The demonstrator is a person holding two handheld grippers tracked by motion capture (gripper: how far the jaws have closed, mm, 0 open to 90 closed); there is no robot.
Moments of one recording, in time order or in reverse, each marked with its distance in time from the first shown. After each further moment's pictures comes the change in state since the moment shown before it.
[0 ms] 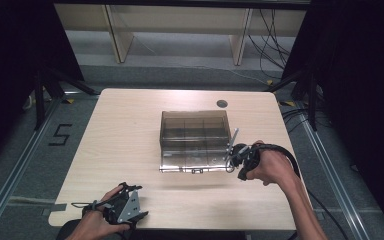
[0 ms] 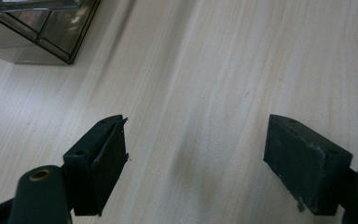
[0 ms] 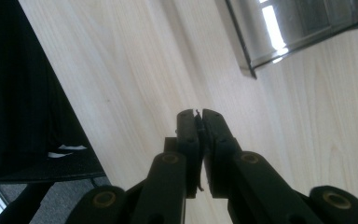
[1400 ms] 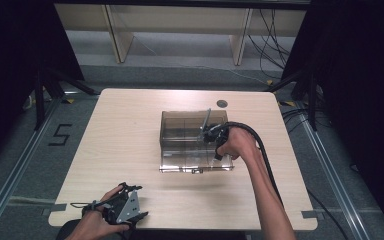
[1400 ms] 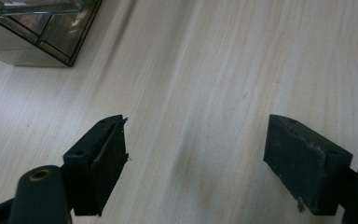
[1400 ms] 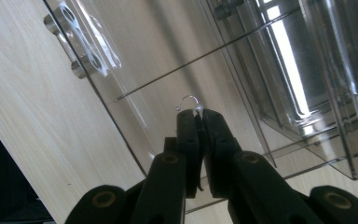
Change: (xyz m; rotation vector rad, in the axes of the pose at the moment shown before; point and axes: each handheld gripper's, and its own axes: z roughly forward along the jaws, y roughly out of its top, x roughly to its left) left arm 0.001 0.000 -0.001 -0.017 0.011 0.009; right arm -0.049 0.084 0.029 0.016 0.032 0.034
